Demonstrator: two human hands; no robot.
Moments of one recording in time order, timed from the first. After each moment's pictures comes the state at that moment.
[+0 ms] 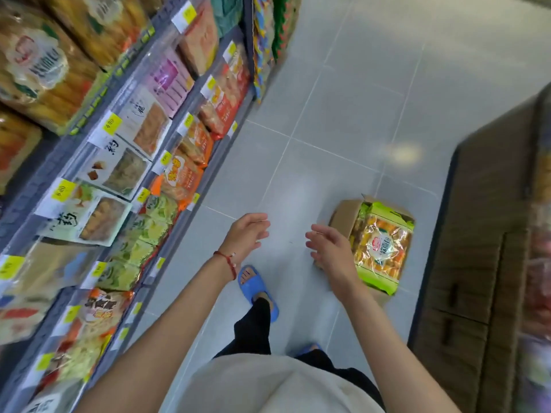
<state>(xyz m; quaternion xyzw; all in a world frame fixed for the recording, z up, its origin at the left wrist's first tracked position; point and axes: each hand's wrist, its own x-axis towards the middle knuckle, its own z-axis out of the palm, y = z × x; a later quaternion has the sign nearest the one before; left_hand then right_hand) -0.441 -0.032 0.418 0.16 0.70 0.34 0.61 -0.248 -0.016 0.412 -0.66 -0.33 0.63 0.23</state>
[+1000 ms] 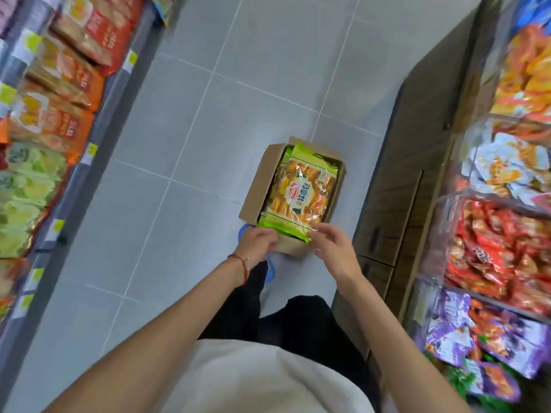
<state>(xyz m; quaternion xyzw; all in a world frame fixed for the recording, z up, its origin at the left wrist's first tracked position) -0.051 -0.045 0.312 0.14 0.70 0.19 0.67 0.124 -0.032 0.333 -0.72 -0.32 0.60 0.15</state>
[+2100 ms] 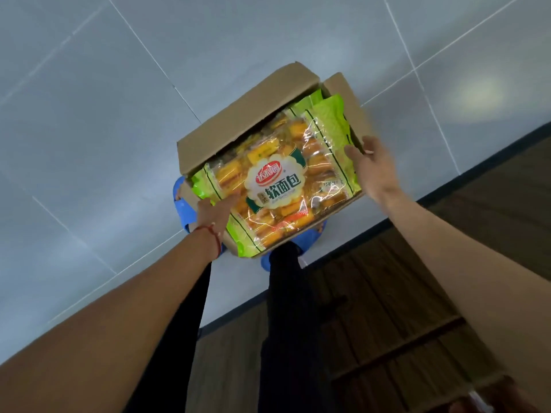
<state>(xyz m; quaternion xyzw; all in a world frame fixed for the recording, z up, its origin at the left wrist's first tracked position) 0.071 0.051 -0.063 -0.34 0.73 0.33 0.49 0.202 0.310 -0.055 -0.59 -0.63 0.47 -0.18</state>
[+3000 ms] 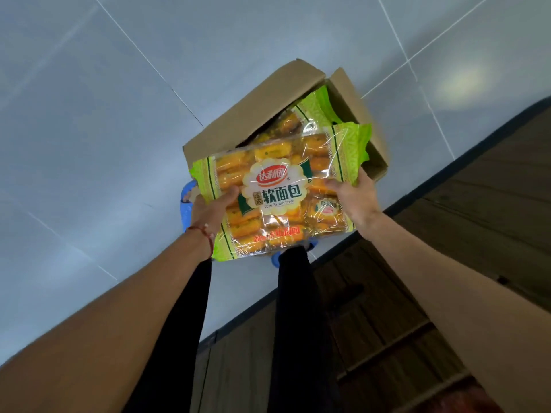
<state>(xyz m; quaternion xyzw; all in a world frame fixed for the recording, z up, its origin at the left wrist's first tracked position) 0.030 0.014 -0.065 -0.27 0.73 0.37 0.51 0.201 0.223 -0.046 -0.65 -0.49 0.57 -0.13</state>
